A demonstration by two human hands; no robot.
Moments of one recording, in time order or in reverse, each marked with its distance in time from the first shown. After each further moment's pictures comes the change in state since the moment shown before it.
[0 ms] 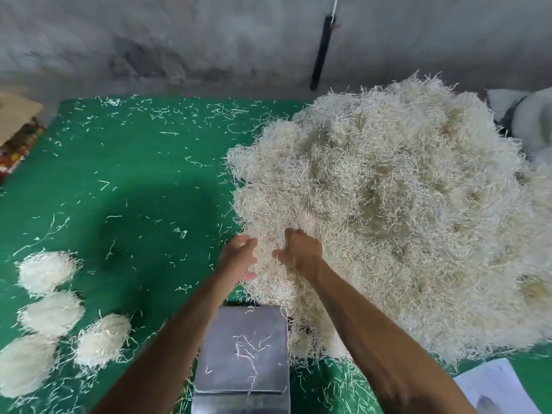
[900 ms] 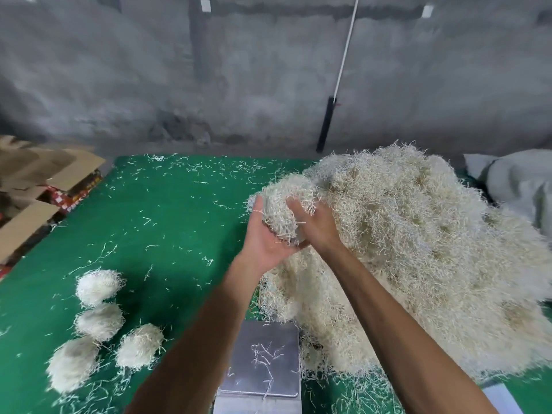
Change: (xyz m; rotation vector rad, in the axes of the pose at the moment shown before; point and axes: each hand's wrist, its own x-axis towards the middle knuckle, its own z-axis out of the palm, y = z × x) left_hand -0.104 0.116 -0.001 -1.020 -0.435 -0.101; right_hand -0.118 -0.052 -0.168 1.111 0.341 -0.201
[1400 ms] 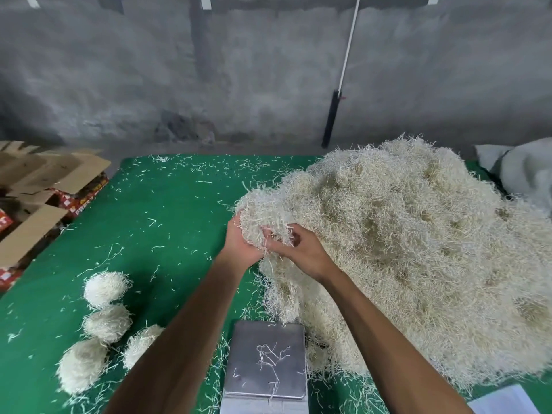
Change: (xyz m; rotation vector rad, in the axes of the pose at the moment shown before) left_hand 0.023 0.036 -0.044 0.018 0.073 0.182; right_hand -0.012 0.060 0.022 -0.046 -0.293 0.014
